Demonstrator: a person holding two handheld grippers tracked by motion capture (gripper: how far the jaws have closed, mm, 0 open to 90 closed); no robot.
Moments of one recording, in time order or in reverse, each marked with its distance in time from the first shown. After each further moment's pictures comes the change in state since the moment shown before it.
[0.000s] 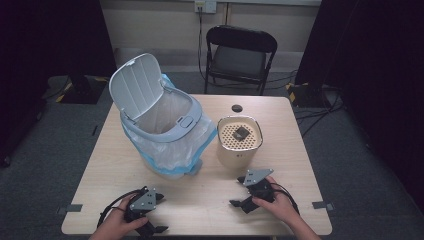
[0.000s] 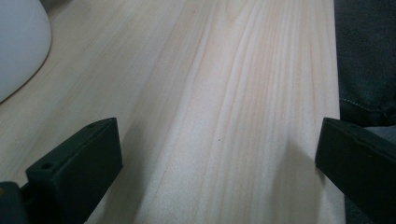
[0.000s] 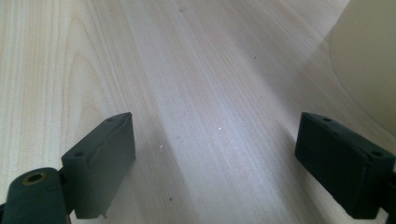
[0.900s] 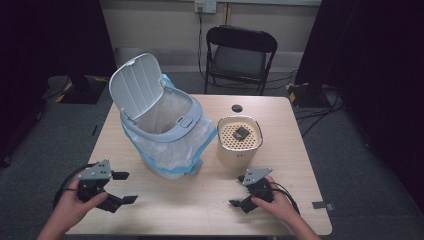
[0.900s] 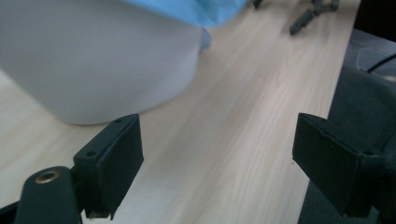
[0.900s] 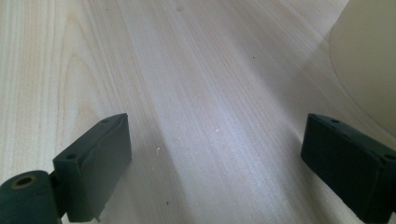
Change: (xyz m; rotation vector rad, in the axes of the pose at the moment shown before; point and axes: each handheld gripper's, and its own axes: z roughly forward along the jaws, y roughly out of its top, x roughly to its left) left arm 0.029 0.023 -0.131 -0.090 0.171 -0.211; right arm -0.001 0.001 0.002 0.010 -0.001 0.008
